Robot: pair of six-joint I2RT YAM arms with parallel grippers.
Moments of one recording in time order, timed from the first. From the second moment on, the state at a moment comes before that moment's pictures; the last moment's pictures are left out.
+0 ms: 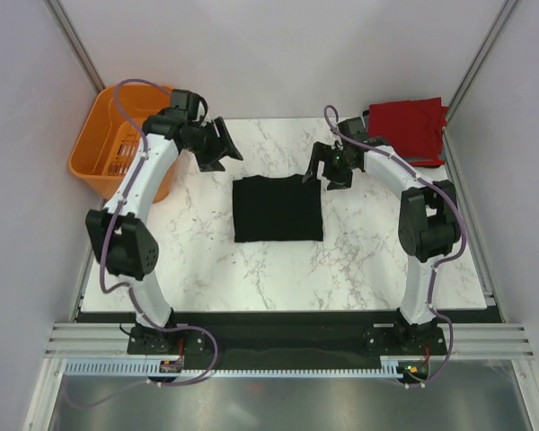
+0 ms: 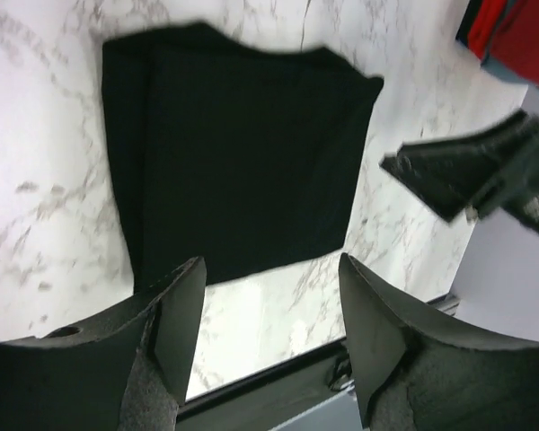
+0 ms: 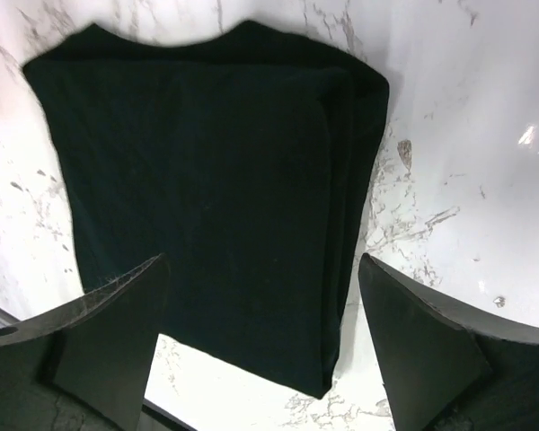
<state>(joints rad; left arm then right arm) -0.21 1.91 1.93 -0.98 0.33 -0.59 0.27 2.01 1.65 -0.62 -0.32 0.47</state>
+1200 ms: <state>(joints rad) -0.21 0.85 0.90 -0.85 0.04 -0.45 0.19 2.26 1.48 -0.09 -0.72 0.56</state>
